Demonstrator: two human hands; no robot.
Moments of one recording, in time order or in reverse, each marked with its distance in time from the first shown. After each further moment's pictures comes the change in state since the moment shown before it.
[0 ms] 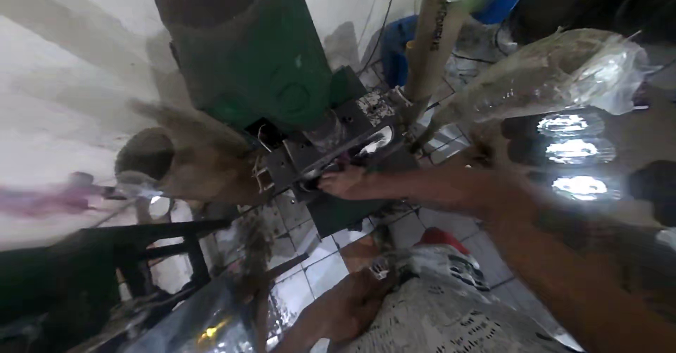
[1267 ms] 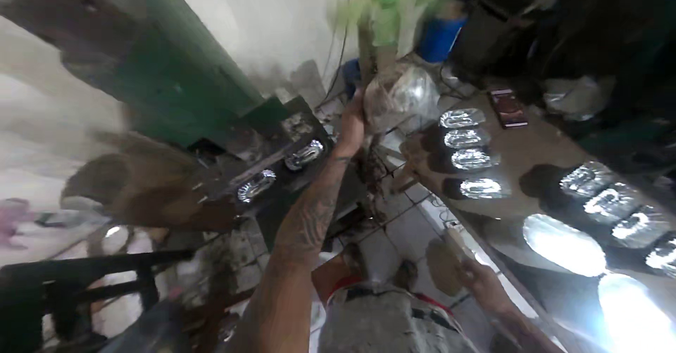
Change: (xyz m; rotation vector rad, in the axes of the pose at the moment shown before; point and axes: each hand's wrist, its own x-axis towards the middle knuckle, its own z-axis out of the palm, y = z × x) left_hand 0.339 0.107 -0.063 -0.331 0.749 0.369; right_hand -0.479 -0.058 0.143 0.972 0.629 1.099
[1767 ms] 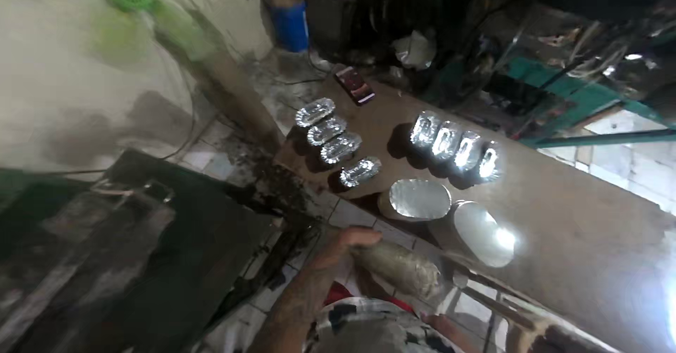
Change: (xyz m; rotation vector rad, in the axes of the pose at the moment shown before) left_hand -0.170 -0.127 0.255 0.973 -1.546 -0.547; right_hand -0.167 0.046 -0.013 -0.017 -0.162 0.572
